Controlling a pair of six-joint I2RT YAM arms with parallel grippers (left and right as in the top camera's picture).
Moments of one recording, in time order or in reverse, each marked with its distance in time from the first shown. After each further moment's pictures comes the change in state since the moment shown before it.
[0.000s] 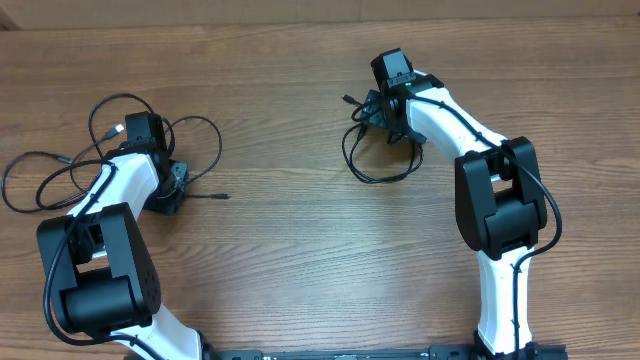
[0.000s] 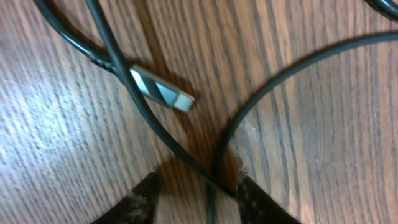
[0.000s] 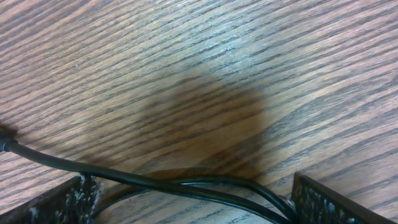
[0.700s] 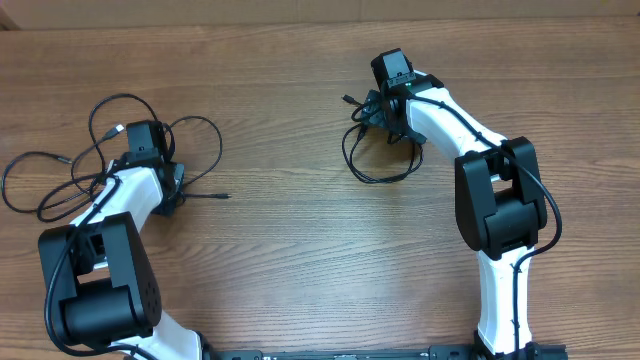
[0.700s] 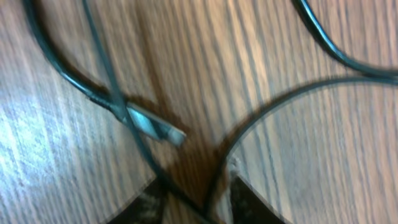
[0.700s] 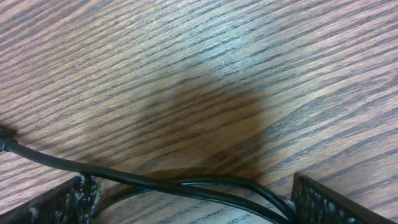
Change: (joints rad) left arm -0.002 -0.042 -0.109 0.192 -0.063 -0.011; right arm 0.000 0.000 0.000 0.000 0.000 0.000
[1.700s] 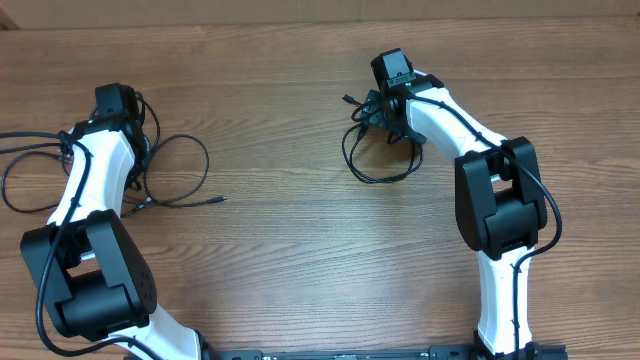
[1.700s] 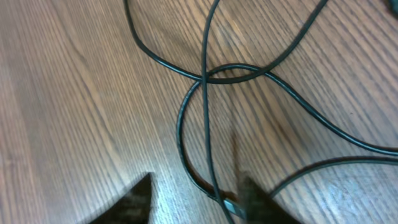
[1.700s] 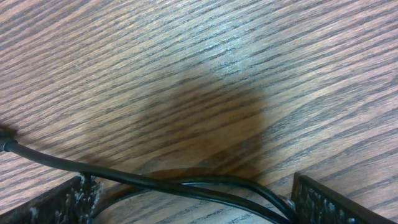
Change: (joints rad) left arm 0.051 0.037 0.349 -0.437 -0.362 0.391; right arm 0.000 0.000 0.000 -0.001 0.000 0.000
